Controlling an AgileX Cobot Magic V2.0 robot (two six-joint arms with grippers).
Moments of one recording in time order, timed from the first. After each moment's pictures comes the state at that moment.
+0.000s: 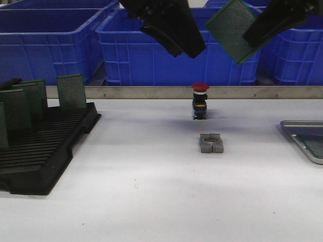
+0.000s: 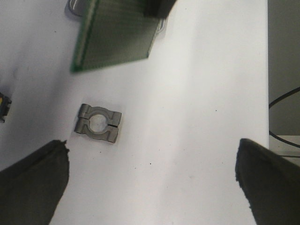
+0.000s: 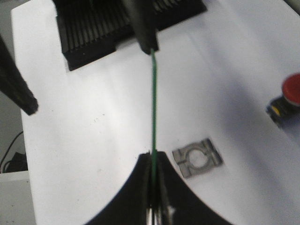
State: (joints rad) left arm -0.49 2.04 -1.92 -0.71 1.24 1.01; right arm -0.06 1.74 -1.40 0.91 1.20 -1.34
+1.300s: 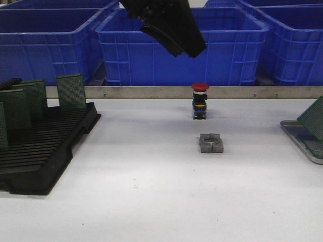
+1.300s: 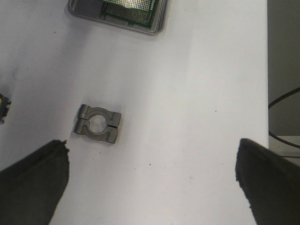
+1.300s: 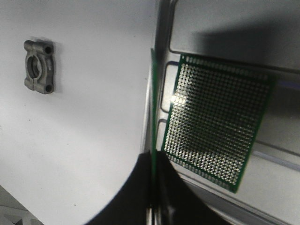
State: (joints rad) left arm -0.49 2.04 -1.92 -0.71 1.24 1.01; right arm -0.36 2.03 -1.40 0.68 1.18 -0.68
